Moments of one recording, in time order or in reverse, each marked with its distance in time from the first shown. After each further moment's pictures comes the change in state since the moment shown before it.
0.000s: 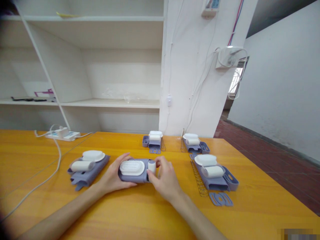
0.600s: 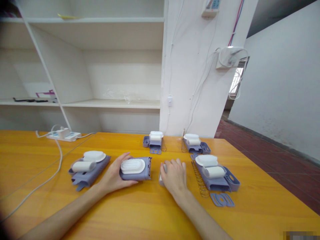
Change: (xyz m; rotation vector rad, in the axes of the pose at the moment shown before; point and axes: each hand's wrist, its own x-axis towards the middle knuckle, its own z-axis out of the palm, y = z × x) left_hand 0.002 0.000 0.001 0.054 0.039 -0.029; right_hand 0.006 0.036 -0.001 -0.666 0.048 0.040
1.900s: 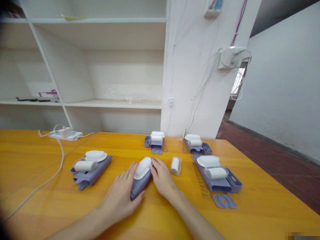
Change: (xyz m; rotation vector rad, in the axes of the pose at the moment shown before) left_hand -0.022 0.078 0.006 0.241 -0.244 -0.246; right_hand 0.003 -0.029 0.029 0.872 -0.248 -0.019
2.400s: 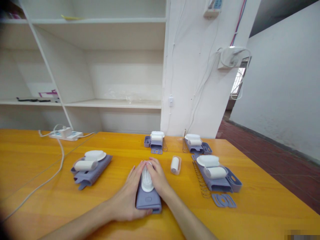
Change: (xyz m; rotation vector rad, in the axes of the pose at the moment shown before) left_hand 0.011 -0.005 0.013 -0.284 -0.130 0.282; right_hand 0.006 -0.004 0.024 0.528 0.110 0.213
